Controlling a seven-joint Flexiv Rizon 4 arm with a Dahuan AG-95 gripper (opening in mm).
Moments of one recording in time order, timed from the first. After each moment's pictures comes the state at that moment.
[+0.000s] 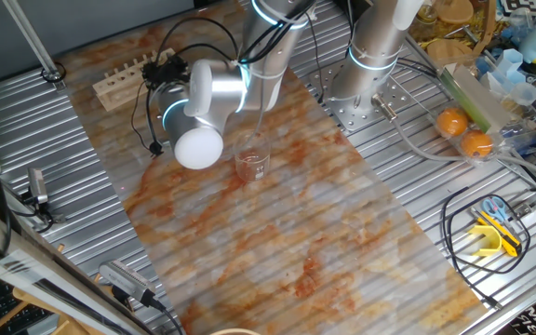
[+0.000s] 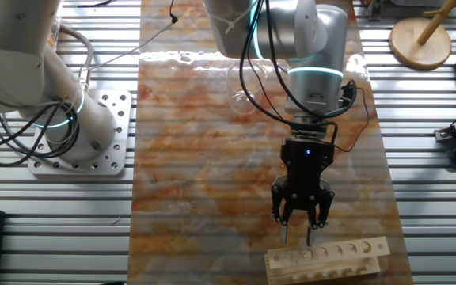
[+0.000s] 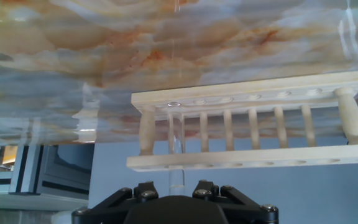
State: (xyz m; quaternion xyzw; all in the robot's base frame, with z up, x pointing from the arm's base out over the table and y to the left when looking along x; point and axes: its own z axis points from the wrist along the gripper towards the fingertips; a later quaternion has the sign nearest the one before) arm 0.491 -0.262 0.104 0.55 -0.61 0.38 0.42
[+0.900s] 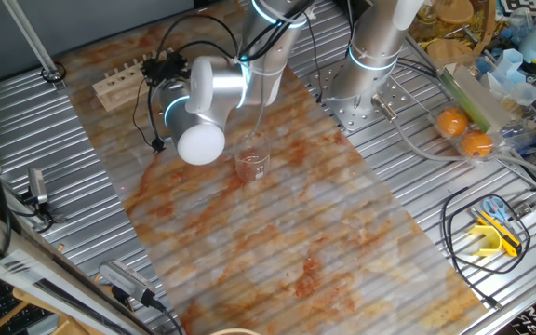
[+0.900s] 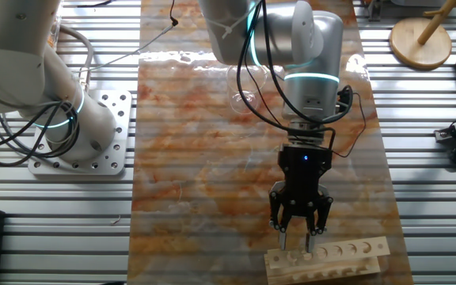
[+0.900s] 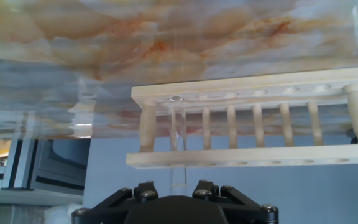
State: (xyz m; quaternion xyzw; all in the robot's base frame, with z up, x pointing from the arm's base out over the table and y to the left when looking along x) arm 0.489 -0.276 0.103 0.56 -0.60 0.38 0.43
